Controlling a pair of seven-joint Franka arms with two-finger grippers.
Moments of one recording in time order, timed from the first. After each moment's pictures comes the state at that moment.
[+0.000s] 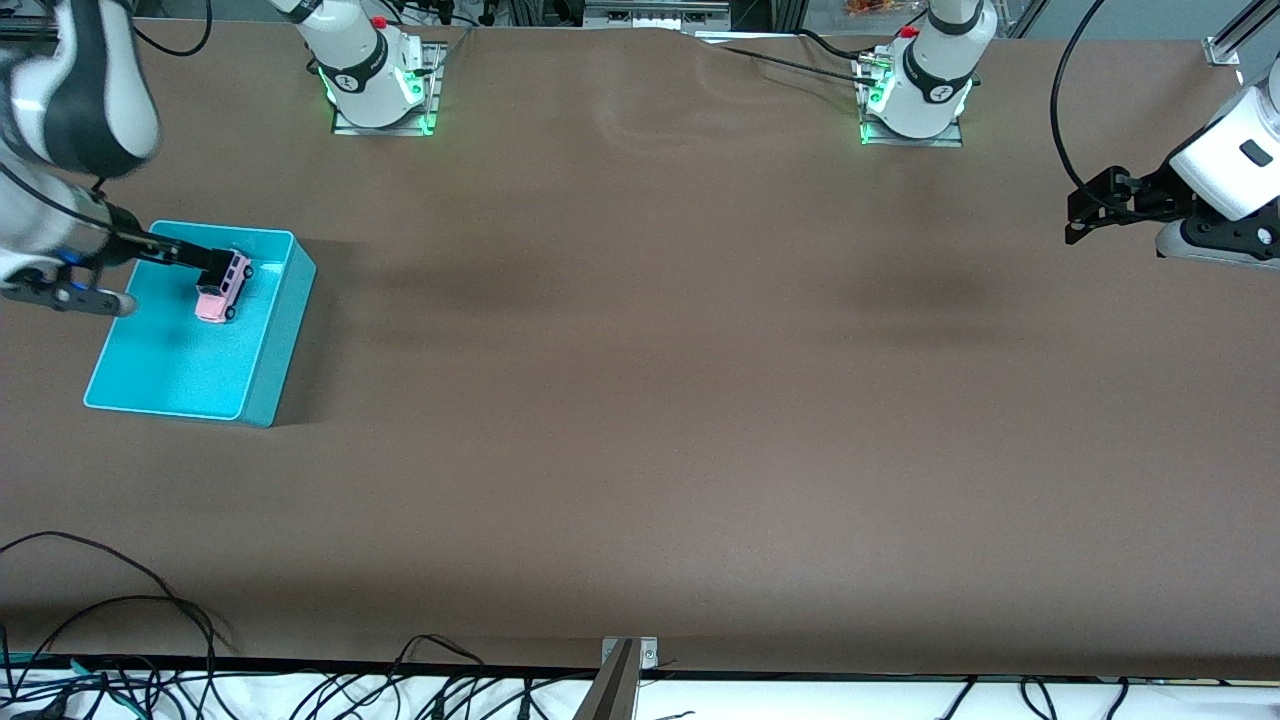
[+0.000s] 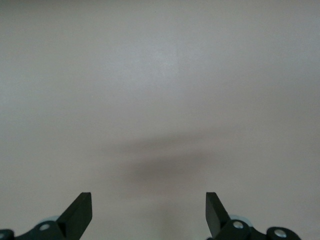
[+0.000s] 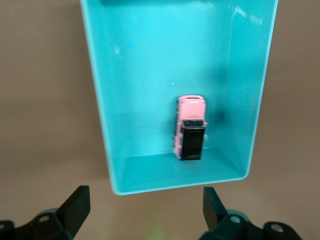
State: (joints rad) left arm -0.01 -0.01 -0.04 -1.60 0.01 1.54 0.10; right arm -0.04 0.00 -0.11 -2.02 -0.12 1.81 0.06
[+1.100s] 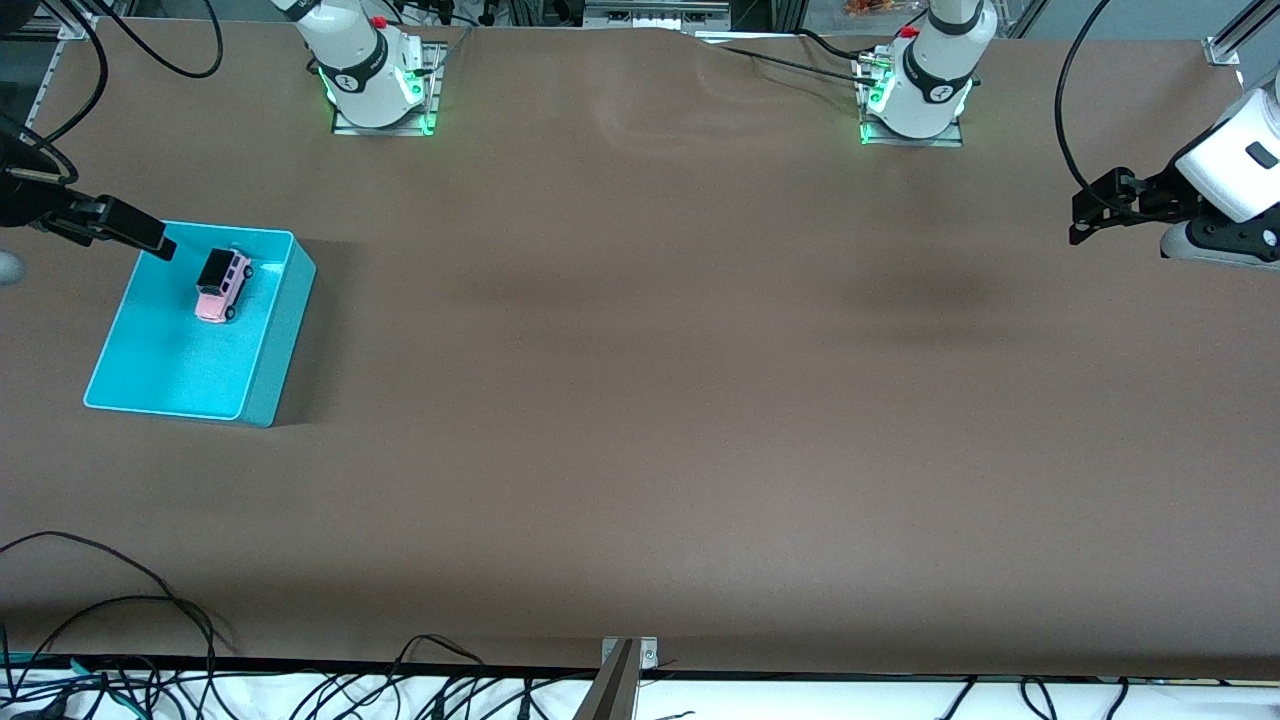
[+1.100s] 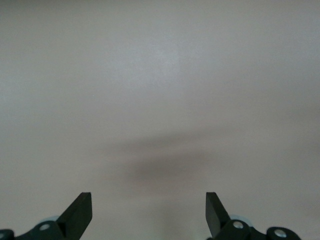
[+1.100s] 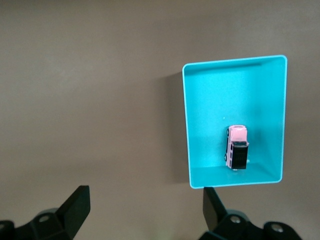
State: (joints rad) left arm 0.00 -0.01 -0.04 -1.60 0.01 1.54 0.10; right arm -0.19 0.04 0.17 -1.56 0.02 1.55 0.16
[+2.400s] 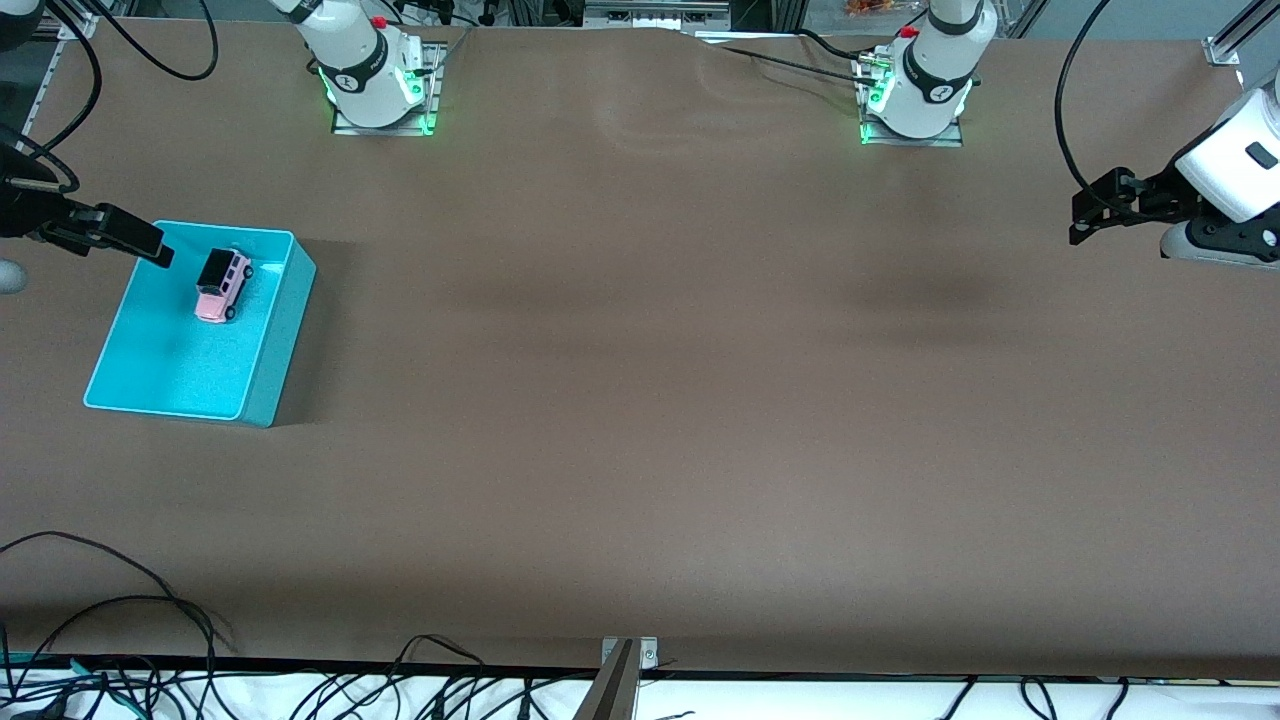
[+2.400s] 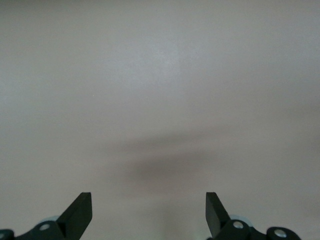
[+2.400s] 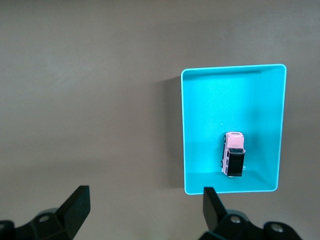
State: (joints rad) left arm 0.00 -0.01 -0.04 -1.60 0.01 1.54 0.11; right arm -0.05 0.06 0.02 -1.56 0.02 1.56 0.12
